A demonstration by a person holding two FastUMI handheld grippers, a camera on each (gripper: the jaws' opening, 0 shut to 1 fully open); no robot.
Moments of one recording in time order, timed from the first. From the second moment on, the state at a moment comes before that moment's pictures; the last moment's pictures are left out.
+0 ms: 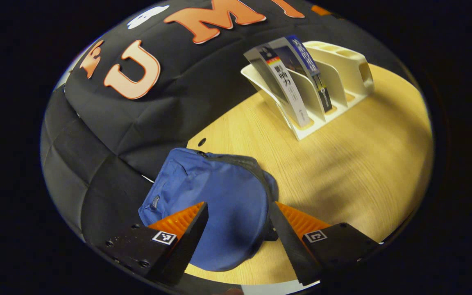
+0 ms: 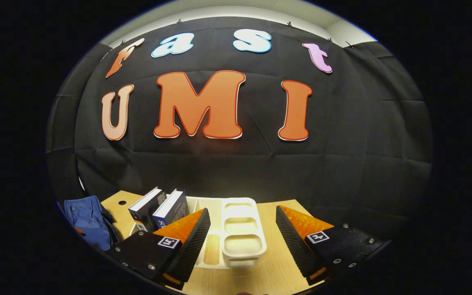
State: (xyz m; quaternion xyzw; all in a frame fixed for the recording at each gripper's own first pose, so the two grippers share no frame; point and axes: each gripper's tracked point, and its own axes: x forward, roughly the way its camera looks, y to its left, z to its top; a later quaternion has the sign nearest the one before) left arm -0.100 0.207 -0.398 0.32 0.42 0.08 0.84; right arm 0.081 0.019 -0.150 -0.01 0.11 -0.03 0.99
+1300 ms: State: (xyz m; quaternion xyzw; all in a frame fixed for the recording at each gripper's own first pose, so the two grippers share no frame) left arm -0.091 0.235 -0.401 0.32 0.47 0.12 0.81; right arm 0.076 0.041 -0.155 -0.02 0.13 0.00 0.99
